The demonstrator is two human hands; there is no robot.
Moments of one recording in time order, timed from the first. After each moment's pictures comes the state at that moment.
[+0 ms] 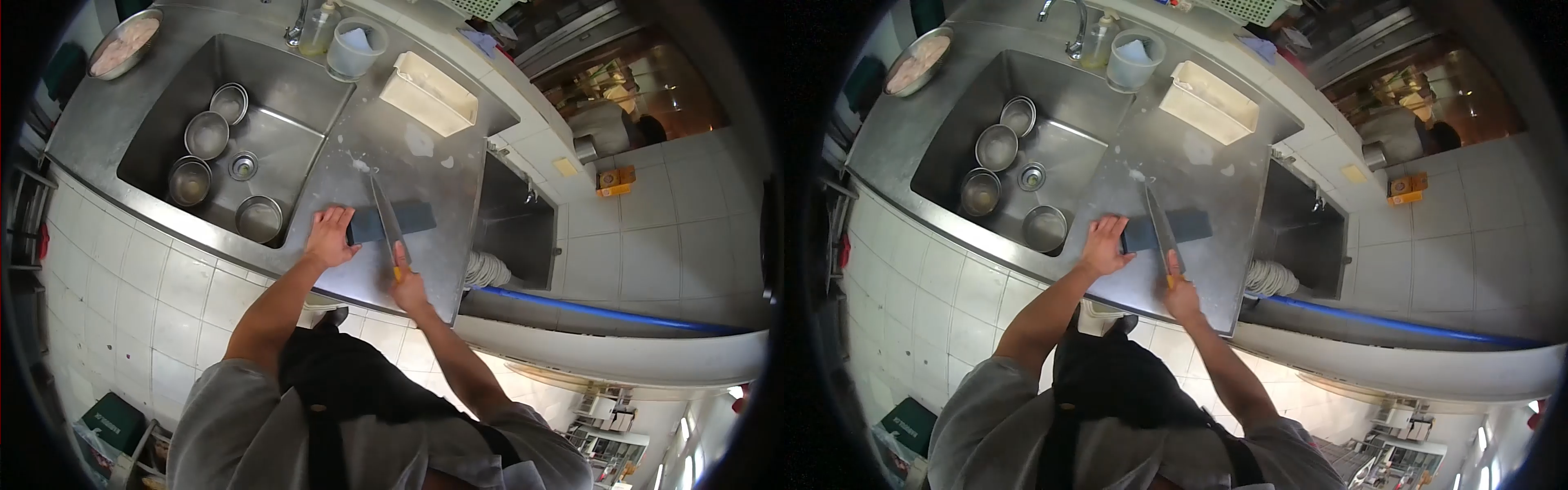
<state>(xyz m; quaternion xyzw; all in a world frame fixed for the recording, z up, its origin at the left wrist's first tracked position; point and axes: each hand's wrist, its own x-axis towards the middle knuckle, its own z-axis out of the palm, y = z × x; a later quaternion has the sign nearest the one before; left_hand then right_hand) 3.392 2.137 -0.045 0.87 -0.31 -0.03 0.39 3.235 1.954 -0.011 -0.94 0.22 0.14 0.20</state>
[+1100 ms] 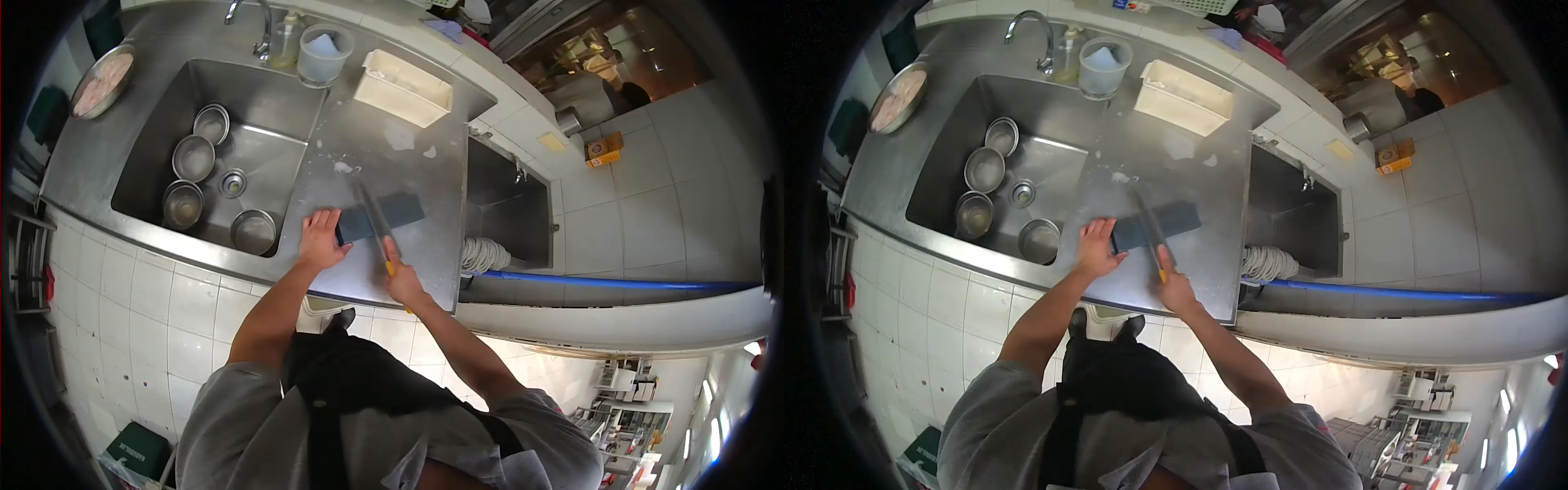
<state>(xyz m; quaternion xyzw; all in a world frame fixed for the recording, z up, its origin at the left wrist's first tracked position) 3.391 2.134 -0.046 0.88 -0.32 -0.03 0.36 3.238 1.957 0.003 -0.94 0.20 0.17 0.22</state>
